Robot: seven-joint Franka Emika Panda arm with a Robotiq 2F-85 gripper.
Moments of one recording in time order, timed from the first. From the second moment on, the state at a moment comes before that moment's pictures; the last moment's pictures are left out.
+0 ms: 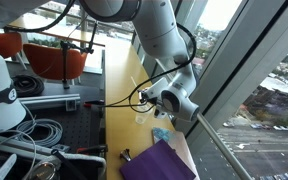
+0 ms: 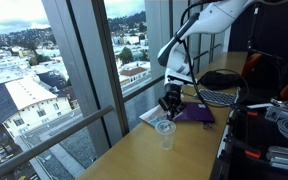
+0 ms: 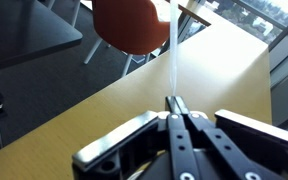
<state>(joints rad) -0.06 0.93 0.02 -1.54 0.93 1.58 0.15</state>
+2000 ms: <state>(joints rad) -0.20 1.22 0.01 -1.24 1.04 1.35 0.26</state>
